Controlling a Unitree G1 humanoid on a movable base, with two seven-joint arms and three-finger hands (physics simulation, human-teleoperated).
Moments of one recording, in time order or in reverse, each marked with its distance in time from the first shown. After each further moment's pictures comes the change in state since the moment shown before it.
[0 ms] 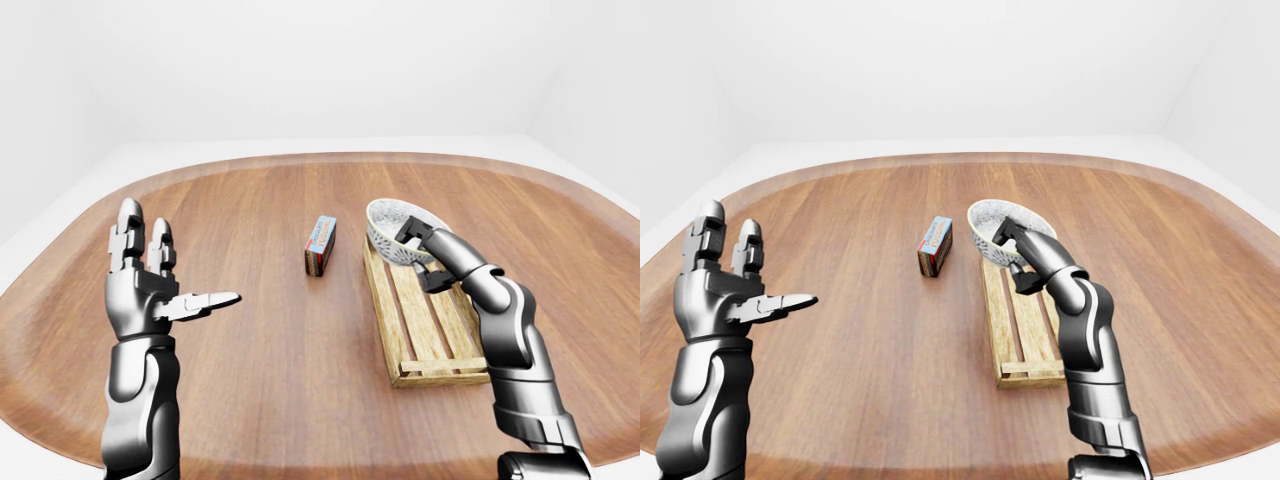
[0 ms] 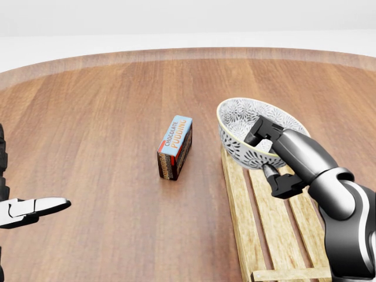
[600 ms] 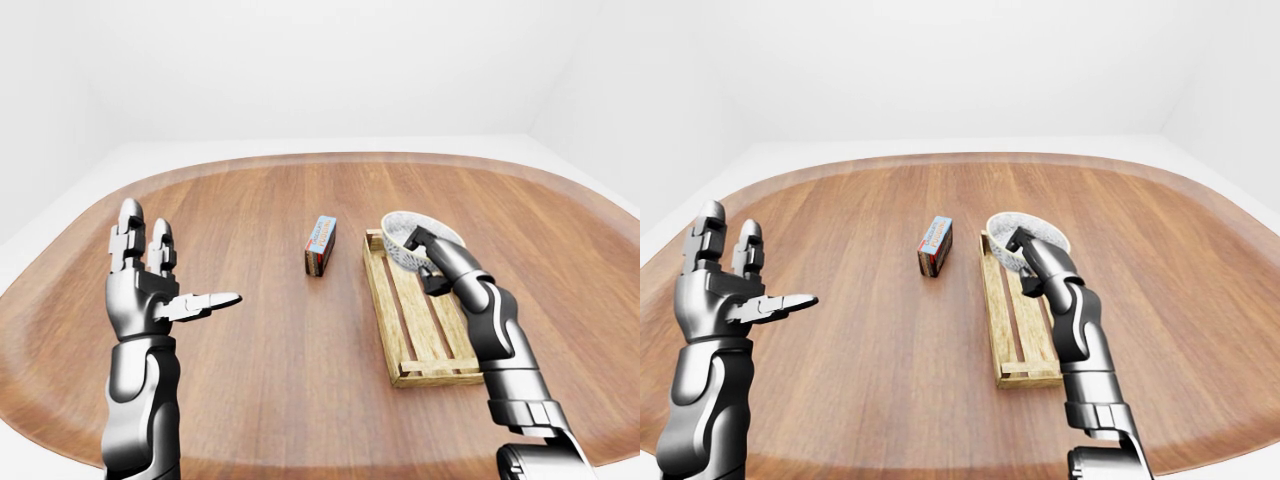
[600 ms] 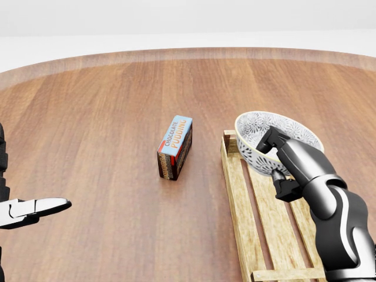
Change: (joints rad) left arm 0.002 -0.001 -0.001 -0.001 0.006 0.000 -0.001; right arm -0.037 -0.014 0.027 0.249 -0.112 0.000 -0.205
